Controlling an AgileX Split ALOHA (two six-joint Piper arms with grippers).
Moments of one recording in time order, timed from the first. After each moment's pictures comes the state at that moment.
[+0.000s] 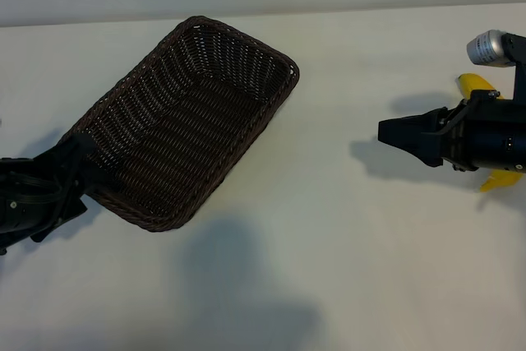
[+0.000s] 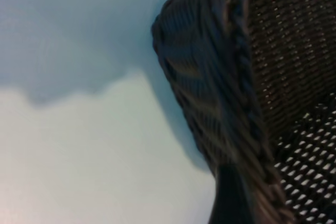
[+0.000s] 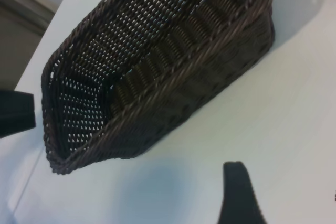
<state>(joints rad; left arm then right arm) -0.06 1.20 -0.45 -0.67 0.30 -0.17 0.10 1.44 -0.54 1.67 0.71 -1.53</state>
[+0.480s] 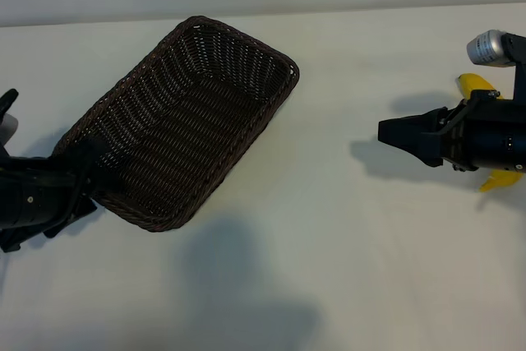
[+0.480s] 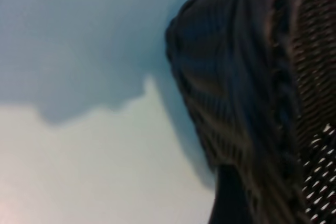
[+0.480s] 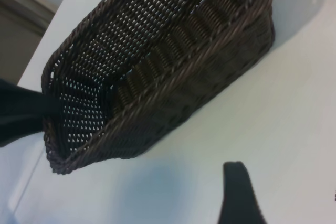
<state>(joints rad) -0.06 1.31 -0.45 -0.85 0.23 0.01 0.10 1.44 -0.54 1.67 0.71 -1.53</state>
